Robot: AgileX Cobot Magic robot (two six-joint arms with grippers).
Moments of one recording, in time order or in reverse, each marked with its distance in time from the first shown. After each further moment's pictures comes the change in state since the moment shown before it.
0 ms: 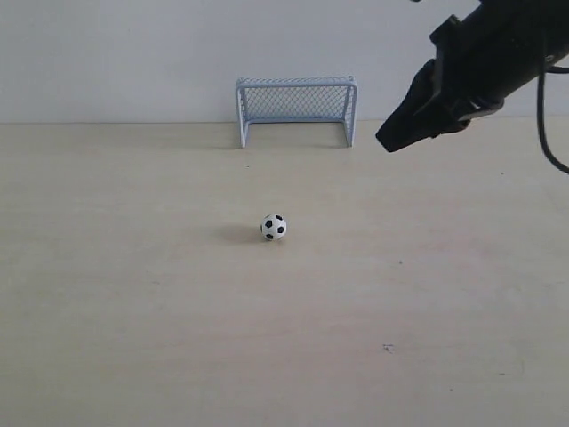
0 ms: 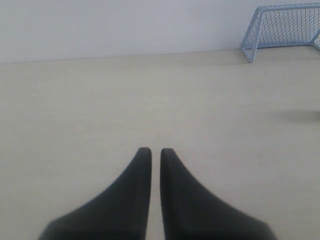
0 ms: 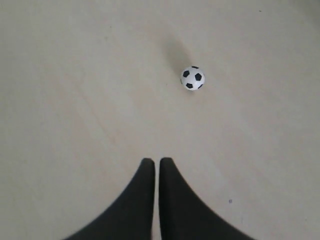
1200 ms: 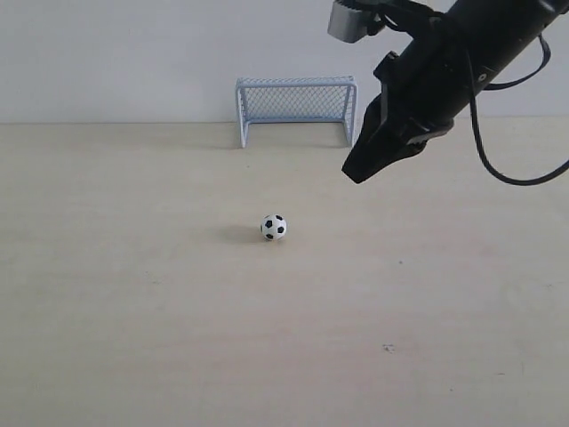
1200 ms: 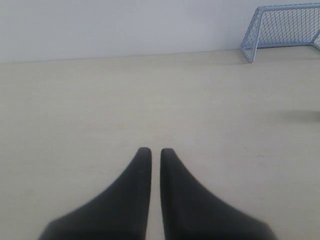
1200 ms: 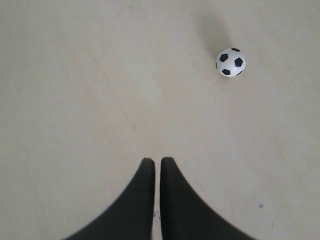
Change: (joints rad) left arm 0.000 0.000 0.000 0.000 0.000 0.000; right arm 0.100 0.131 -0.101 -0.080 0.078 0.086
